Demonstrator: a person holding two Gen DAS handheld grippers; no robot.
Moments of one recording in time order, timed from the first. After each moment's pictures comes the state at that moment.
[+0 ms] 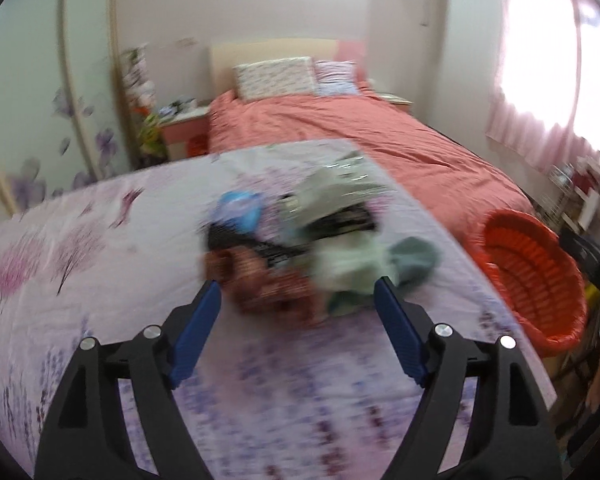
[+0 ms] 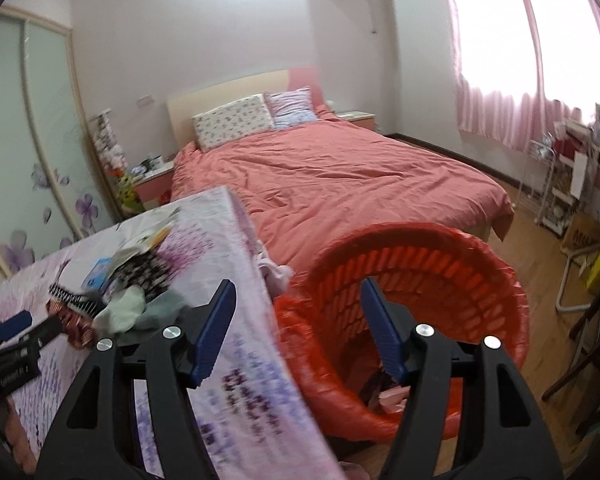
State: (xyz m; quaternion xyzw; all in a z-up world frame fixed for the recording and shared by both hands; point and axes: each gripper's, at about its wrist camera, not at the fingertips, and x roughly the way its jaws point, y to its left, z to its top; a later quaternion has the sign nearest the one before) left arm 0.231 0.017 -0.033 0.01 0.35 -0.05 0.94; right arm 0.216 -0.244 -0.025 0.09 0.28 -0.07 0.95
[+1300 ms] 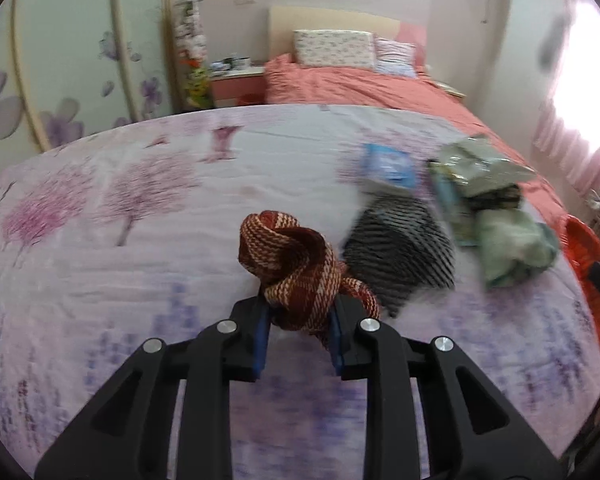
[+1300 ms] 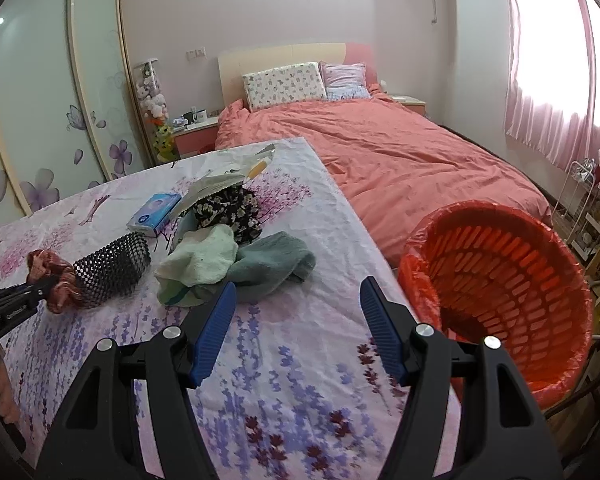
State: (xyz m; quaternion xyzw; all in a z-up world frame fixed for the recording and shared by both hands) left arm 0.249 0.149 -0.071 -0.03 0.40 0.03 0.92; right arm 0.240 -0.144 -0.052 0.05 0.33 0.00 0.94
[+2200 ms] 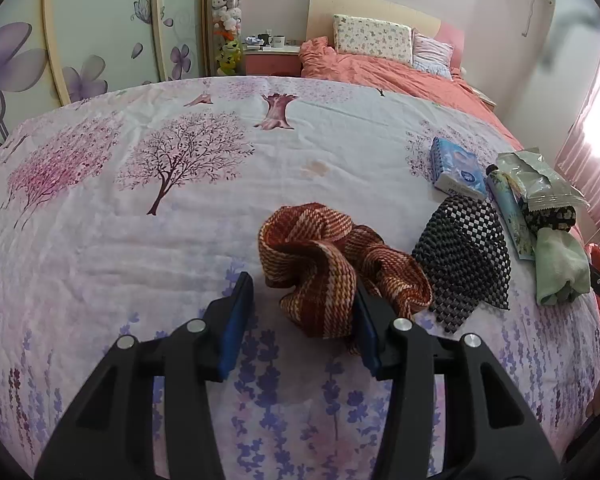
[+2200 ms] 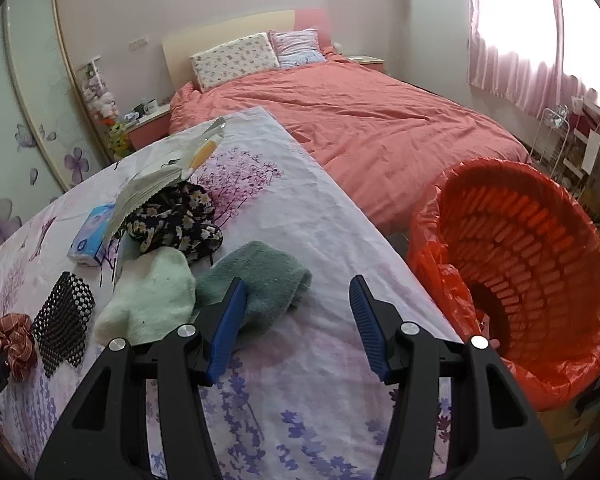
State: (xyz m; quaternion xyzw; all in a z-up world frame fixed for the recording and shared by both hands) left arm 0.260 0.187 -0.093 -0.07 0.43 0.06 0.90; right arm 0.292 -0.147 -0.079 0.10 0.38 -0.08 0.92
